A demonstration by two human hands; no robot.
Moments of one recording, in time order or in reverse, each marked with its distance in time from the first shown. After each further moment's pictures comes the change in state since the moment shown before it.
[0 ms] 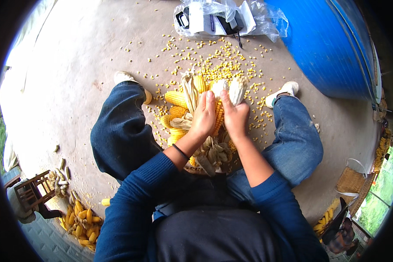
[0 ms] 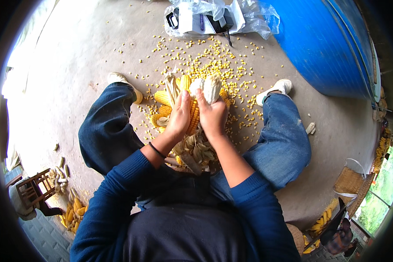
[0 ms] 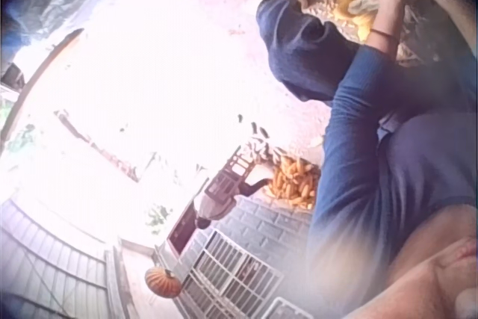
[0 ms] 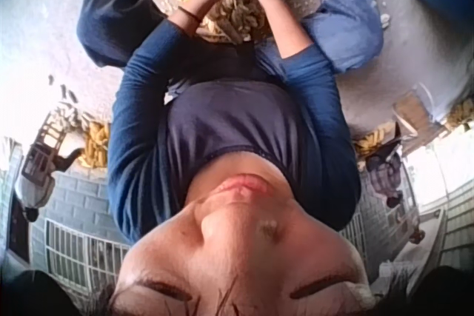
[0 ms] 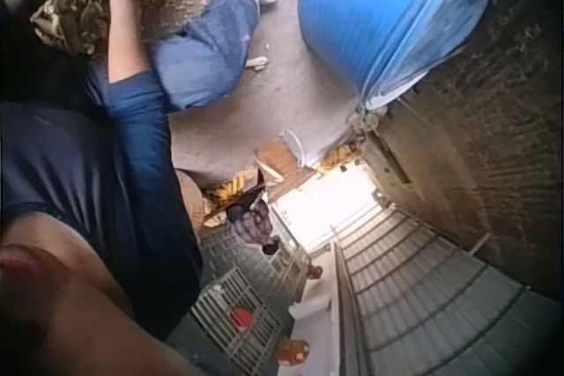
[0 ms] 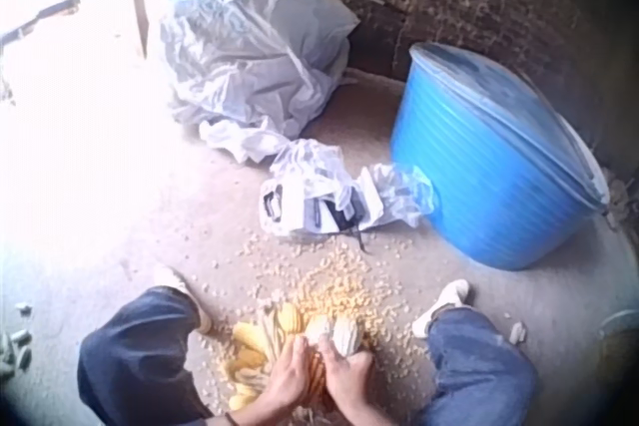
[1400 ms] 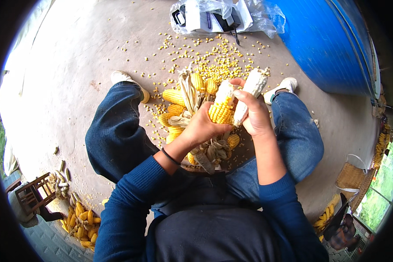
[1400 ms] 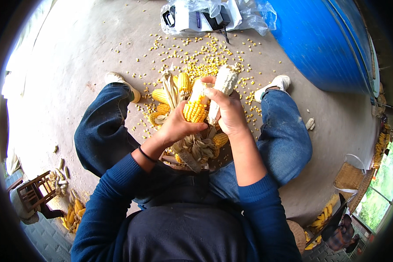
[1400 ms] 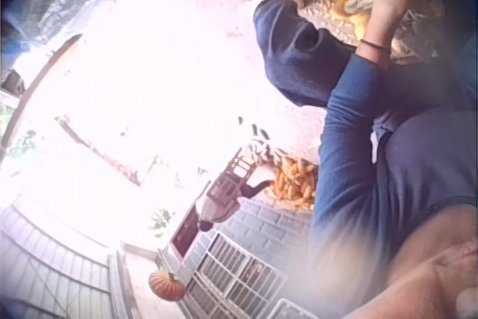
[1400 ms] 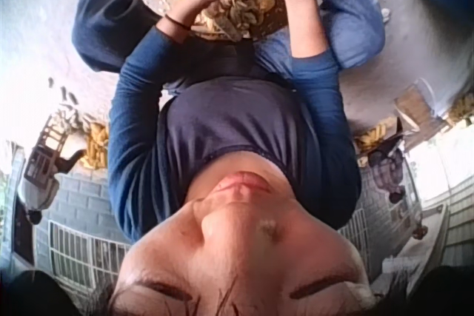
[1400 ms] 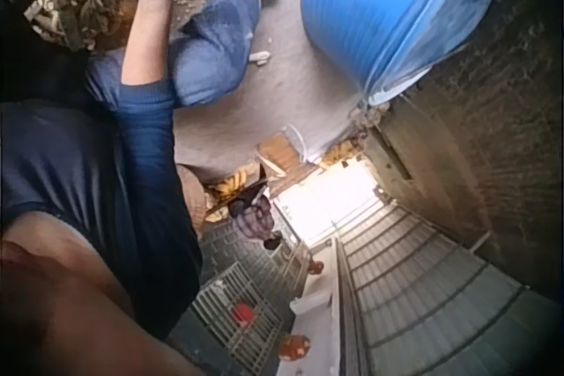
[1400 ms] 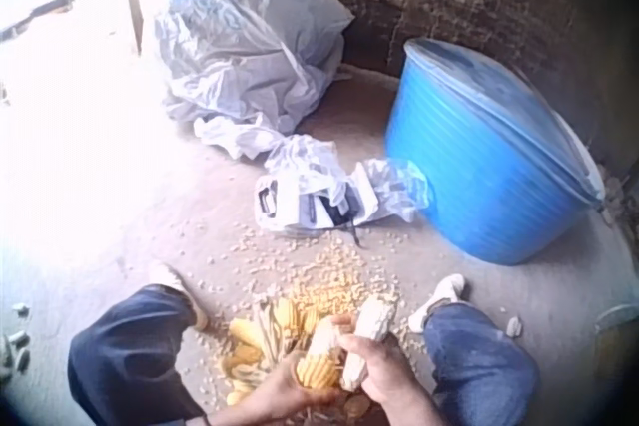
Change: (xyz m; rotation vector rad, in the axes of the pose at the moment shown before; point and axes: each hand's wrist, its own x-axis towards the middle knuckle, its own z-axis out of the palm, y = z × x) left_hand -0.027 0.043 -0.017 -0.038 -0.370 -0.259; right_hand 0.015 -0.050 -0.043 0.628 -0.434 0.316
